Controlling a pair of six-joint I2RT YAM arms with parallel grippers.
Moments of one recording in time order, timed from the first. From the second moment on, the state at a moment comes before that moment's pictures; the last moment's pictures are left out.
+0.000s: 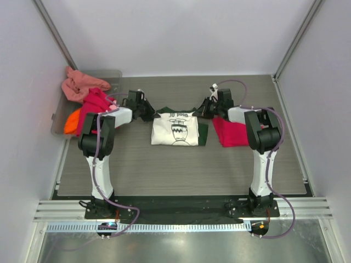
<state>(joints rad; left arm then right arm) -0.24 2.08 1.31 -0.03 0.33 -0.79 0.23 2.15 1.32 0.18 -0.58 0.57</state>
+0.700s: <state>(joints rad) -0.66 1.59 1.25 -0.10 0.14 -0.81 0.08 1.15 0.97 -0.22 -0.29 0.53</state>
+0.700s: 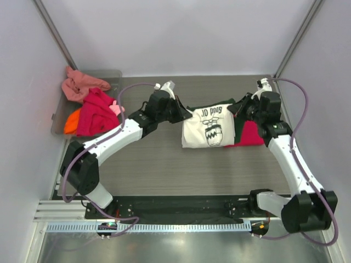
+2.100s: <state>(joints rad) -0.87 2.30 1.76 0.24 -0.09 -1.00 -0.37 1.61 1.18 -0.31 -0.16 0.55</state>
